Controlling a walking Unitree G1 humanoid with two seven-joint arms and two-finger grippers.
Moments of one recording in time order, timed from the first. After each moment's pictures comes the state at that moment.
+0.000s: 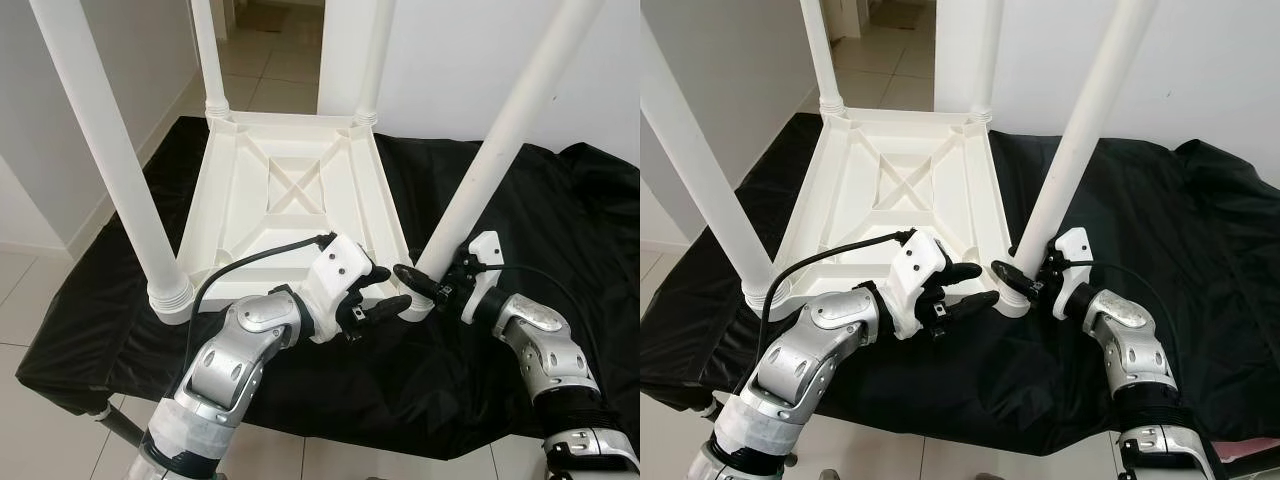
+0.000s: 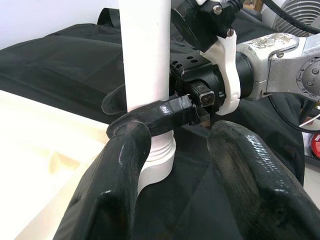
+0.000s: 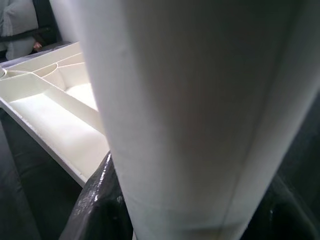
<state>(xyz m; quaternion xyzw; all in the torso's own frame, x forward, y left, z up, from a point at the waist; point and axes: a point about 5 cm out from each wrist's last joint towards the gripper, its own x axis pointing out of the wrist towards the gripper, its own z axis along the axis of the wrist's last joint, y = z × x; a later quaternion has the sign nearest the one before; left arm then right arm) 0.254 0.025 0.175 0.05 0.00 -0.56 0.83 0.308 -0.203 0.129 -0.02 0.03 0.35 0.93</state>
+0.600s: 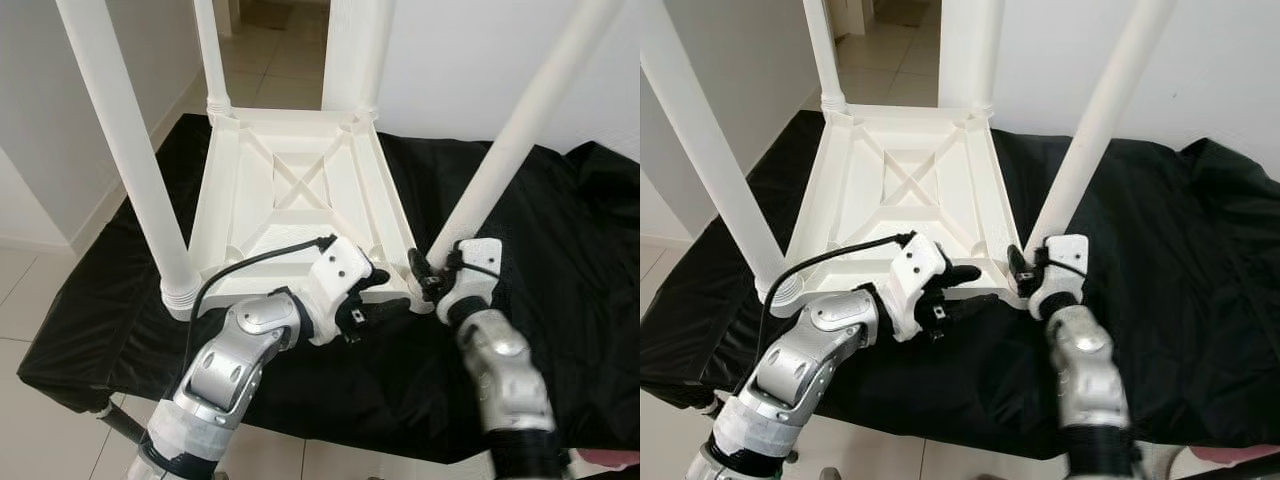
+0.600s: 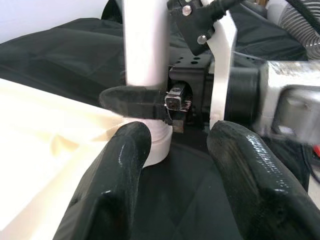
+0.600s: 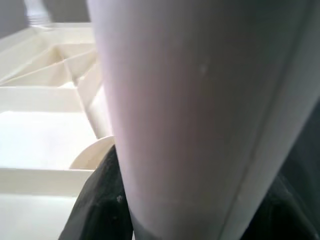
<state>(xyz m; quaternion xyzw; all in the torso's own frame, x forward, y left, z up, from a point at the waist) 0.253 0.025 0.173 0.05 0.00 -0.56 0.82 0.284 -0.170 0.131 0.01 -0.01 -0.02 1.00</state>
